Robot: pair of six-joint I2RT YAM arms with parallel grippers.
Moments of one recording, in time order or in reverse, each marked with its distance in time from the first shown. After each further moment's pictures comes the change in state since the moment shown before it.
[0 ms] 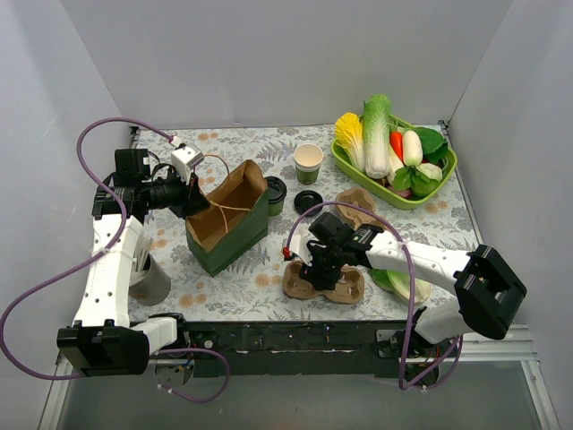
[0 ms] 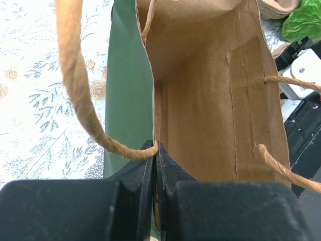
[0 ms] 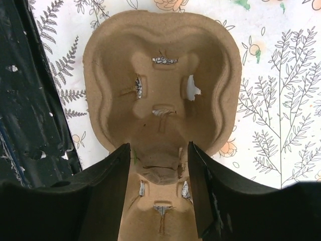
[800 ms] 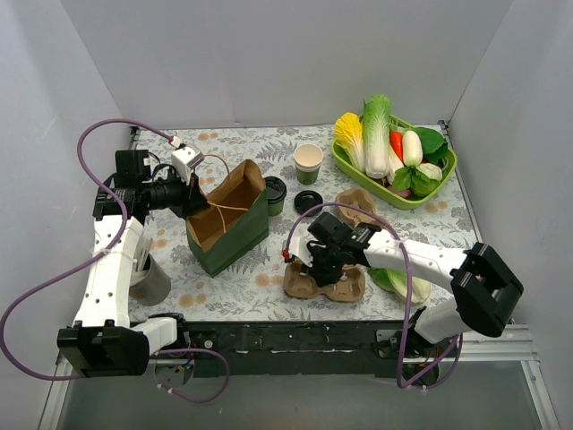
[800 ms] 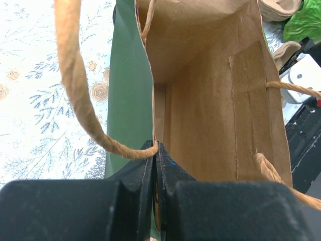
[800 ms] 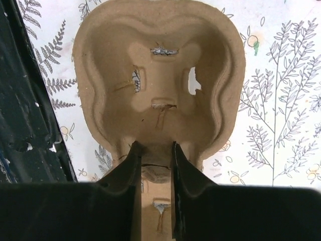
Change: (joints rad) left arm -0.001 -0.006 -0.019 0.028 -0.003 -0.012; right arm 0.001 0.022 0.007 -0.021 0.037 -0.043
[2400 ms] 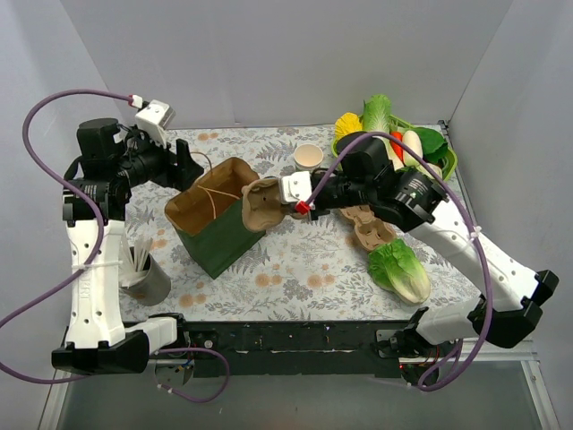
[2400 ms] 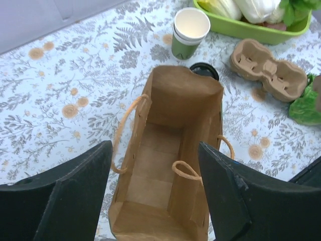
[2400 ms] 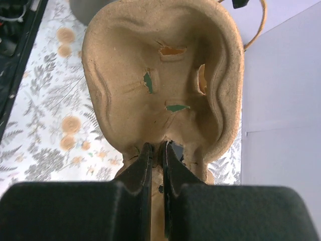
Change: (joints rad) left arm -0.001 0.010 0.354 -0.023 -0.169 -0.259; right arm -0.016 -0.105 0.767 -0.202 -0.215 -0.361
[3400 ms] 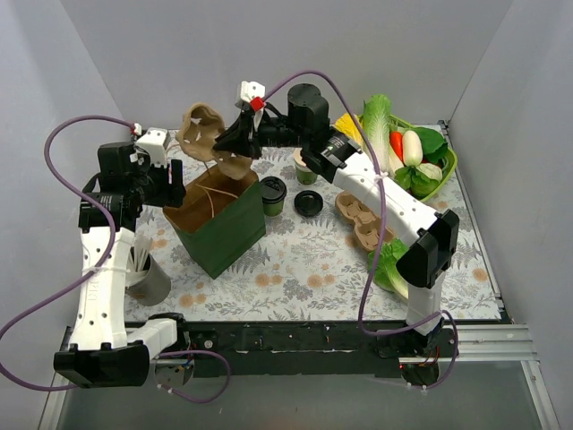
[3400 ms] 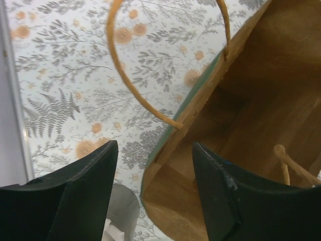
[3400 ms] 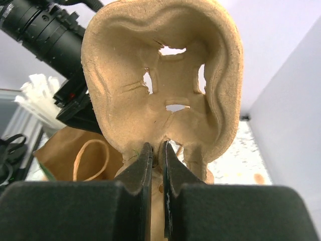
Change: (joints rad) left arm 0.000 -0.070 -0.208 0.014 -0.411 -0.062; right arm -0.096 0.548 0.390 0.703 -0.203 0.670
